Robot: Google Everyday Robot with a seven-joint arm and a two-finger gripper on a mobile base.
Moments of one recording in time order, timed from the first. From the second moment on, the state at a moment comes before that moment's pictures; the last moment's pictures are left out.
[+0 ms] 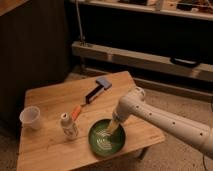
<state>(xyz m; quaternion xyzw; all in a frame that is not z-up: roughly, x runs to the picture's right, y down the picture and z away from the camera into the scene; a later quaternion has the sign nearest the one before) 0.053 0.180 0.817 0.05 -0.31 -0.90 0.29</state>
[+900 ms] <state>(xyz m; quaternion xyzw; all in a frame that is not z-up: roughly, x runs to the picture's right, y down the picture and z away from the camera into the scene) 0.017 0.182 0.718 0.14 -0.26 -0.94 0.17</state>
